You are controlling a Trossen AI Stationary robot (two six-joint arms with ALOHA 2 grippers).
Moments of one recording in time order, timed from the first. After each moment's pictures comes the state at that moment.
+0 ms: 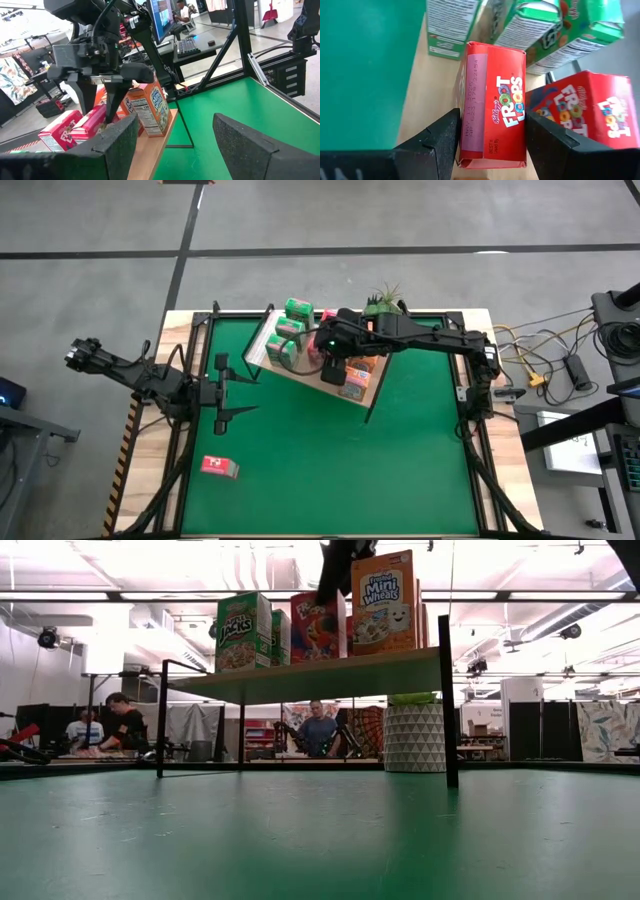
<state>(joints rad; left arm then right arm) -0.39 0.65 0.66 -0.08 -0.40 0.31 -0.10 1.90 2.07 -1.12 0.28 0.00</state>
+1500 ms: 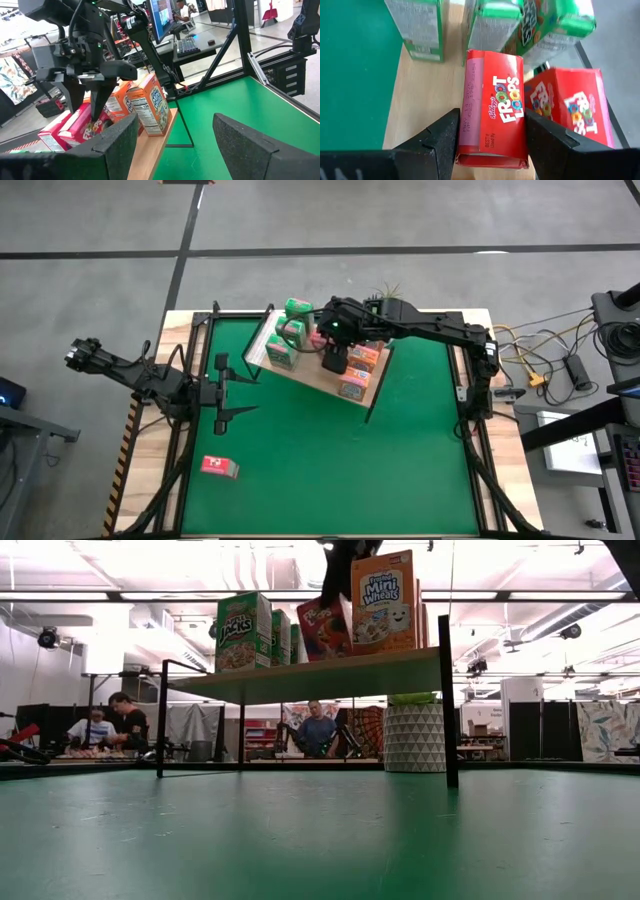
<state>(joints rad) -0.39 0.65 0.66 -0.08 -0.40 0.31 -0.18 1.89 2.10 -1.14 0.20 0.00</state>
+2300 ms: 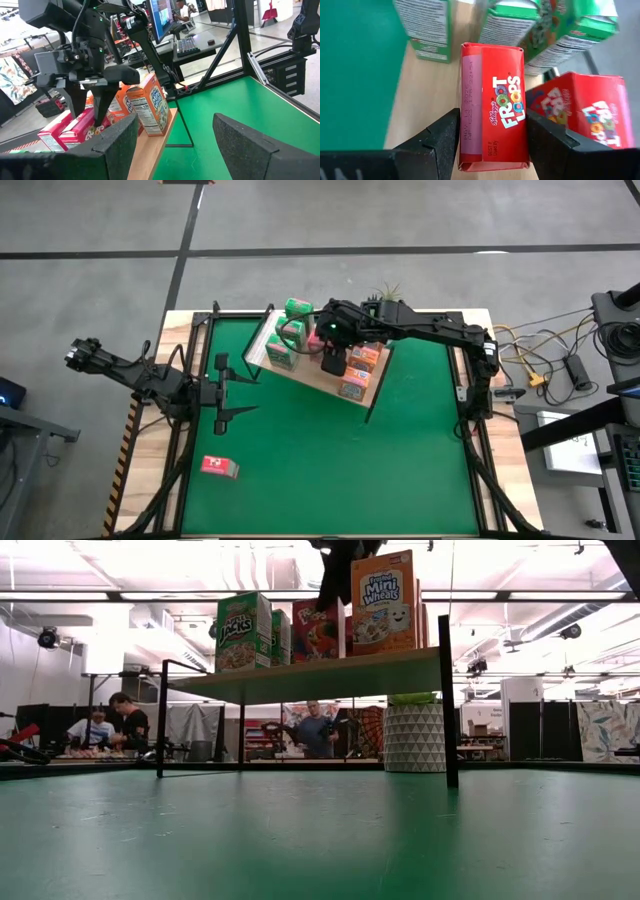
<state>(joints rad) -0.39 0.65 0.66 -0.08 -0.40 0.31 -0.18 1.89 2.07 -1.10 0.17 -0.03</state>
